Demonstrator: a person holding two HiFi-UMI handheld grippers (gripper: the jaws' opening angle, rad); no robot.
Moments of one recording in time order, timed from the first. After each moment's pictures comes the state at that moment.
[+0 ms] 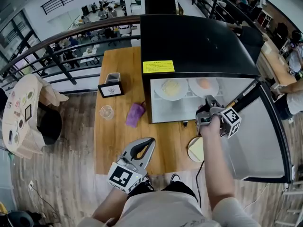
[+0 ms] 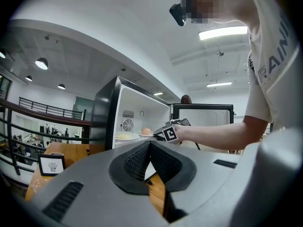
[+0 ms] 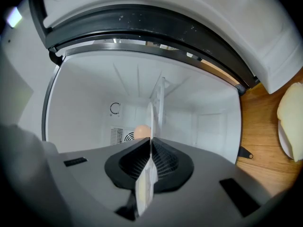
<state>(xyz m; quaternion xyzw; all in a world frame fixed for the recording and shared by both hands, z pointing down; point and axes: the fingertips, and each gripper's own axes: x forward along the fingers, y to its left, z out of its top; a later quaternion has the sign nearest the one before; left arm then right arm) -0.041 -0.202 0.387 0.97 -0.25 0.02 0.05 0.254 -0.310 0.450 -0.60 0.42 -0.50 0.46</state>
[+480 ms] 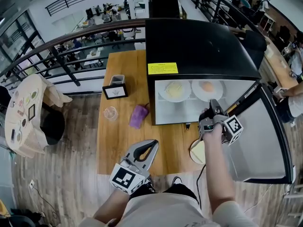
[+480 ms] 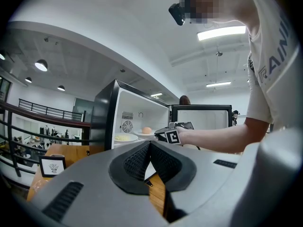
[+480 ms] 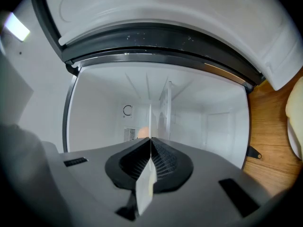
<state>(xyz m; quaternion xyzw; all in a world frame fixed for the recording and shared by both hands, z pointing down) -0.044 -0.195 0.382 0.97 -0.25 0.02 0.05 0.251 -0.296 0.434 -0.57 0.46 -0.46 0.50</state>
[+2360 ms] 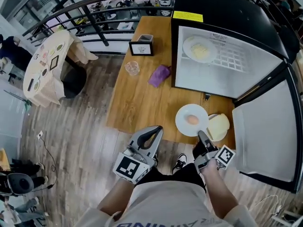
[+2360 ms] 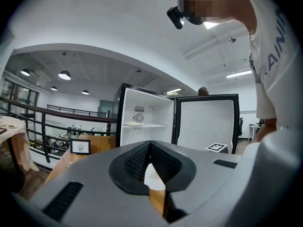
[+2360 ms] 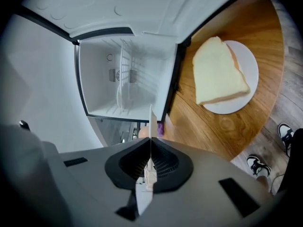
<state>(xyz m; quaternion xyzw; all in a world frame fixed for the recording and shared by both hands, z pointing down) -0.075 -0.092 0.418 0.92 -0.39 0.05 0.06 0.103 -0.084 0.593 -0.42 0.59 -0.63 0.29</state>
